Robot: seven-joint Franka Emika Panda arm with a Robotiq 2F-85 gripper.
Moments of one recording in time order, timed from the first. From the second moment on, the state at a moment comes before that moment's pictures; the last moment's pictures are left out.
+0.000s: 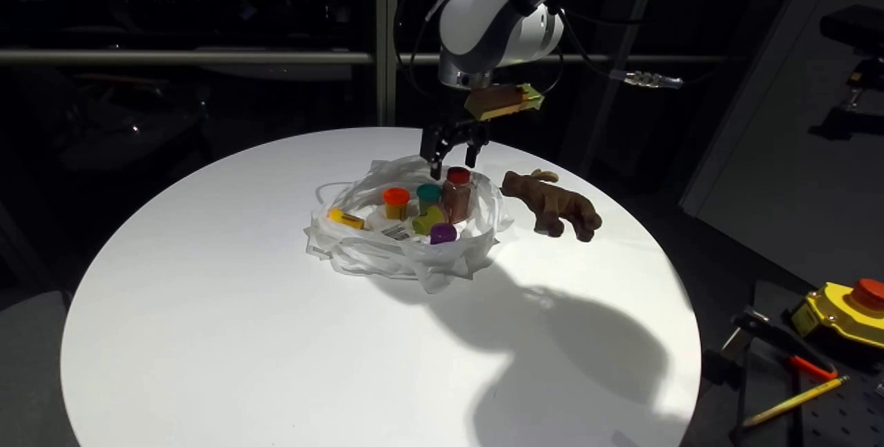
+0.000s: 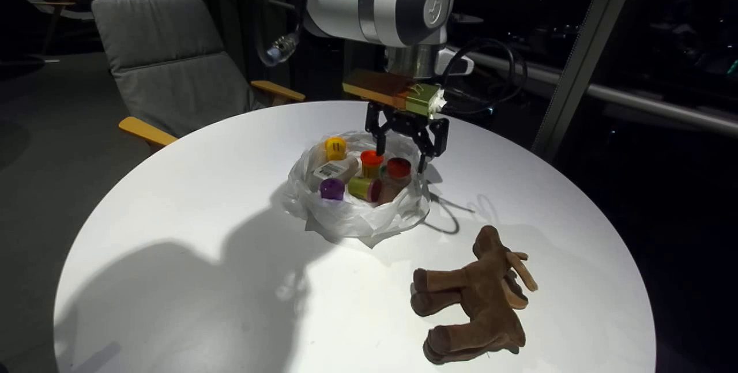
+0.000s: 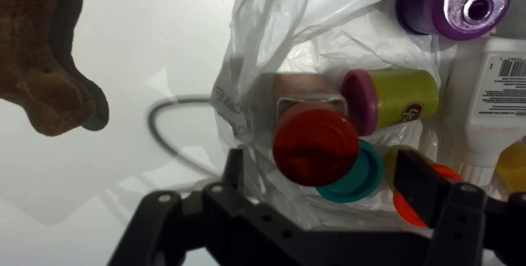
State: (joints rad) arm -0.04 0.78 -0.04 -1.55 -0.01 2.37 0.06
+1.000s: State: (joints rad) arm 0.02 0.76 -0.11 -1.55 -0.01 2.31 0.27
